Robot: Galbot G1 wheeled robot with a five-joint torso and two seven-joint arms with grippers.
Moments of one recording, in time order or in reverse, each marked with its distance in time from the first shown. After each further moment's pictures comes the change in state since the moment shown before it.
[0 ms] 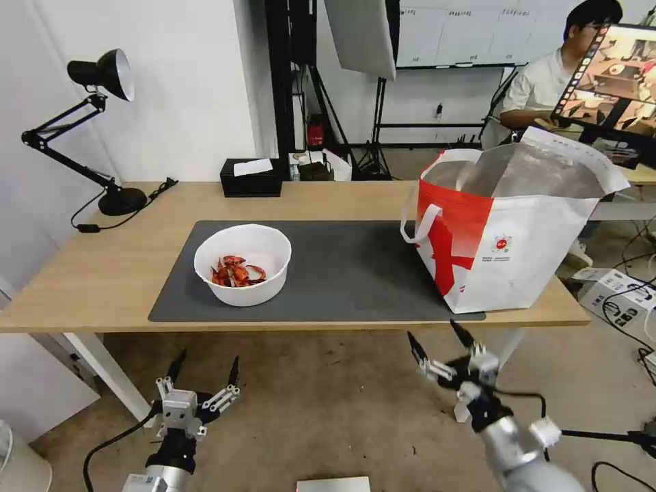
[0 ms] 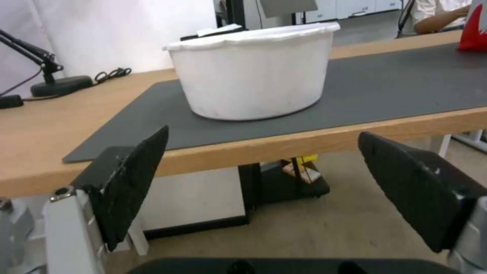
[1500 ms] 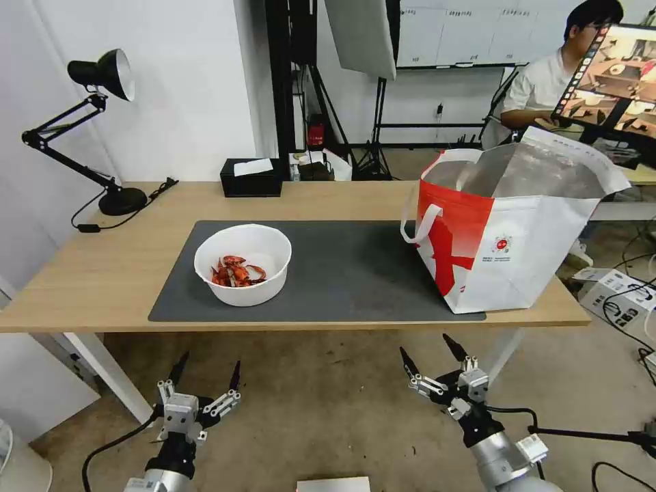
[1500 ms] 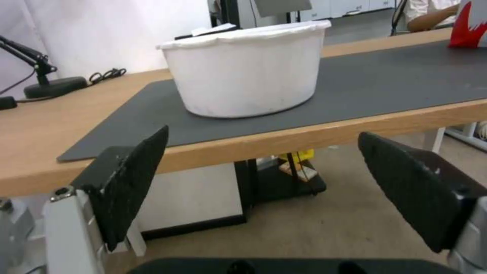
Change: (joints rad) left arm 0.013 0.000 -0.002 0.003 0.008 -0.014 0.015; right arm 0.027 -0.002 -0.046 0.004 -0.043 -0.004 0.015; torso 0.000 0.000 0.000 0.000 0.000
